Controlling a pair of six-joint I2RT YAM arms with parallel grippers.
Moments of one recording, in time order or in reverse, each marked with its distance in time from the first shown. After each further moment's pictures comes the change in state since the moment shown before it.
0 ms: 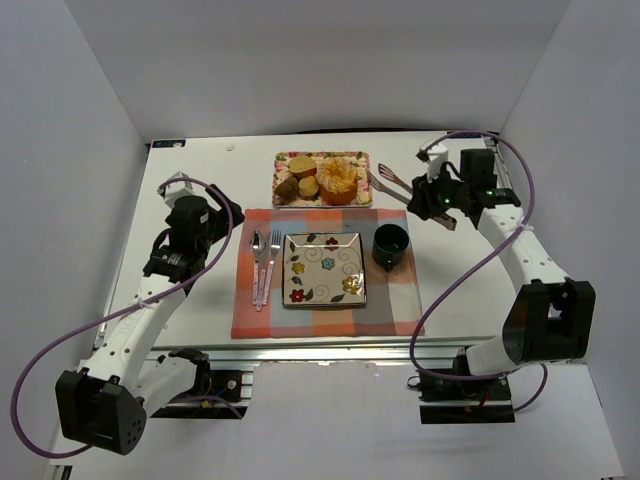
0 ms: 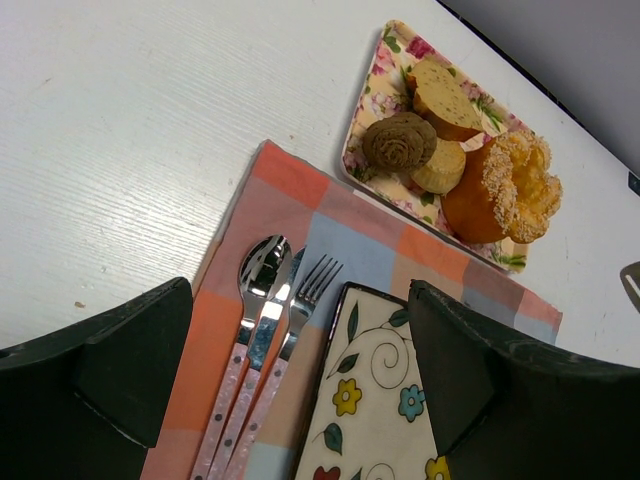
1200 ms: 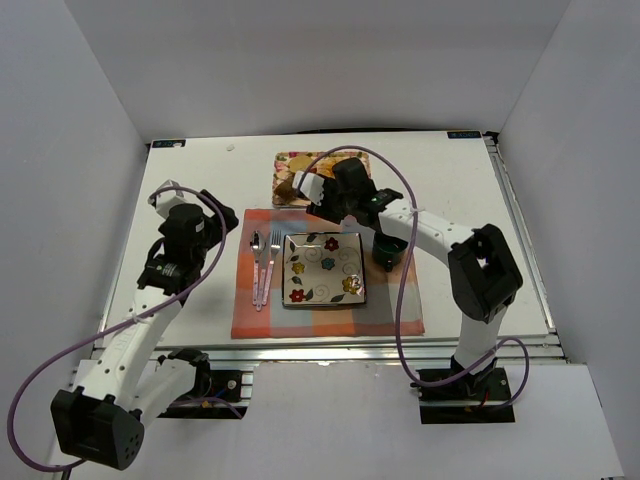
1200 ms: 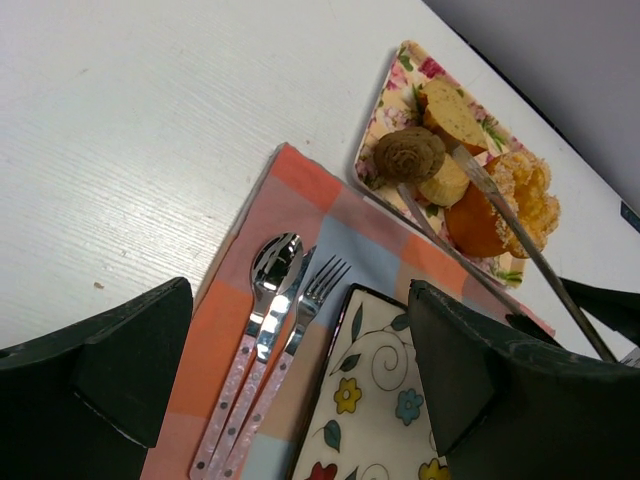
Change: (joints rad) left arm 0.000 -0.084 -0.025 -0.045 -0.052 -0.051; right arm 0.606 0.406 0.235 0.263 0.363 -0.376
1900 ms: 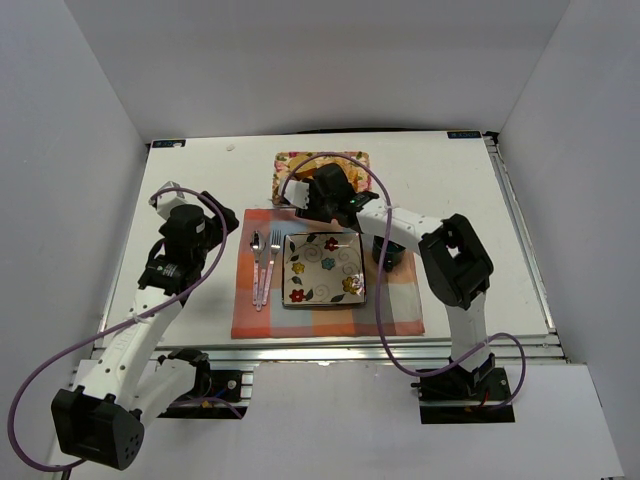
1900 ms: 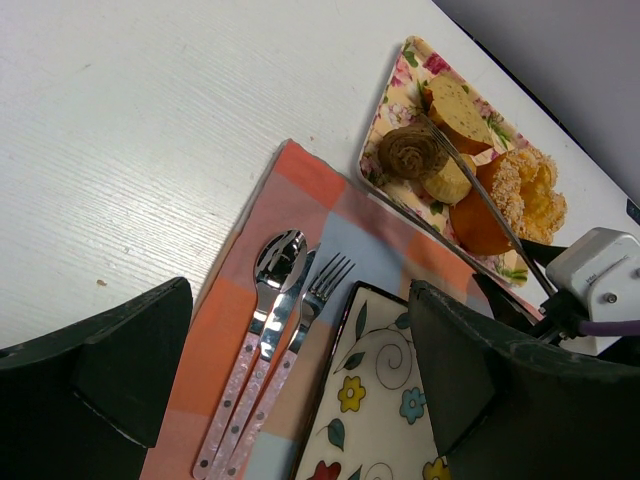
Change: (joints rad) left arm 0.000 0.000 -0.016 0.000 -0.001 0.001; right arm 0.050 0.181 0.115 0.048 0.158 -0.106
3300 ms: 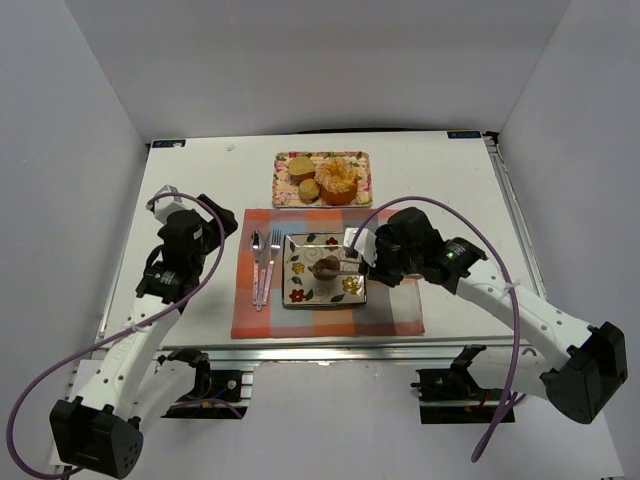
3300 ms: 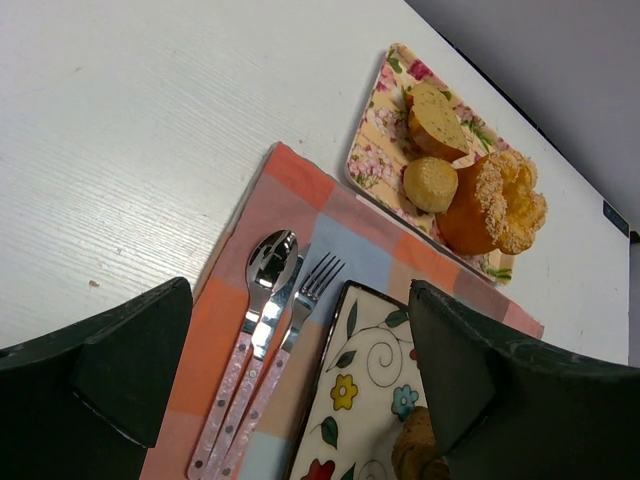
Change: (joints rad) left arm 0.000 -0.051 -0.034 0.024 0.009 -0.006; right arm -0.008 -0.882 -0.567 -0.487 -0.304 0.210
